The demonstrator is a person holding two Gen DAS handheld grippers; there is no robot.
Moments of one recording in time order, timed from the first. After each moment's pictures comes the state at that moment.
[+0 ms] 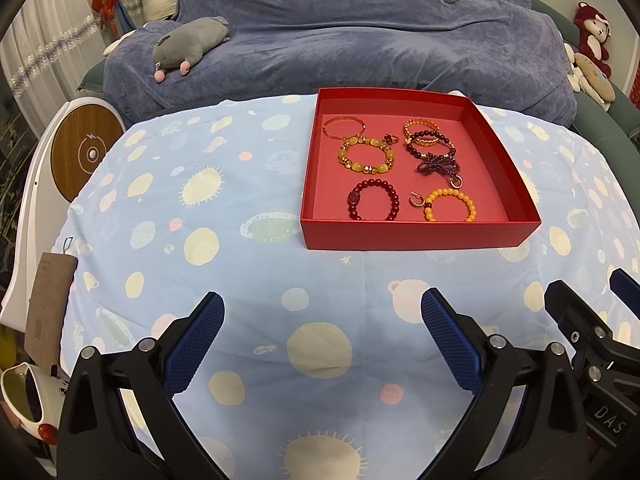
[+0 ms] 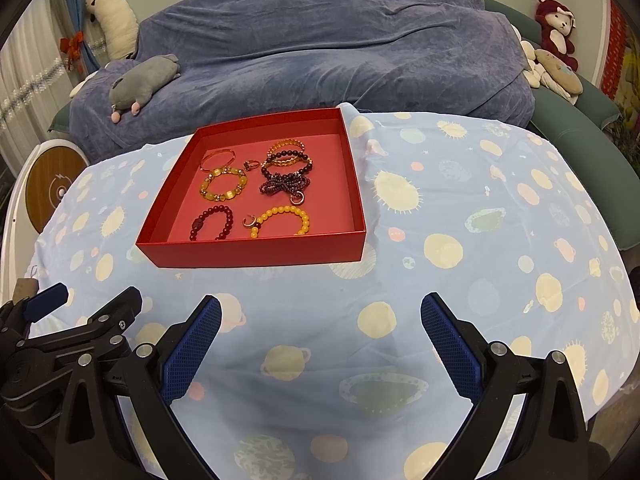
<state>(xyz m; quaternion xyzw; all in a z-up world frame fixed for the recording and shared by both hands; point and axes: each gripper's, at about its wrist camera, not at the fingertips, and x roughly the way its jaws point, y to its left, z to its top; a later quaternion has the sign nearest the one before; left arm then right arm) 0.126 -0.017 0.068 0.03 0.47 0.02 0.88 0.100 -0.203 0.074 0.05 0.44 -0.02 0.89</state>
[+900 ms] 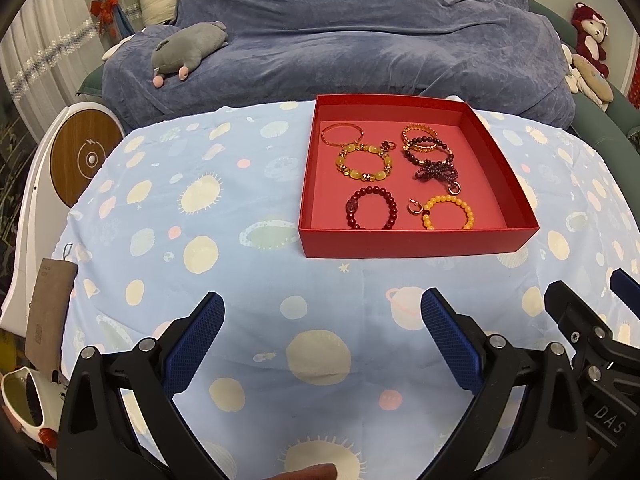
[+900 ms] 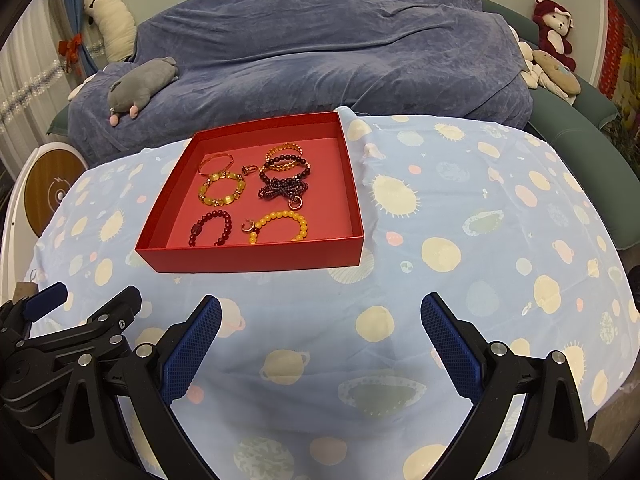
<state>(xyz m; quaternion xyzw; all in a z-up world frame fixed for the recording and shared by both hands) 0.131 -0.020 0.071 0.03 0.46 0.02 0.88 0.102 -0.208 0.076 0.05 0.44 -0.02 0.90</state>
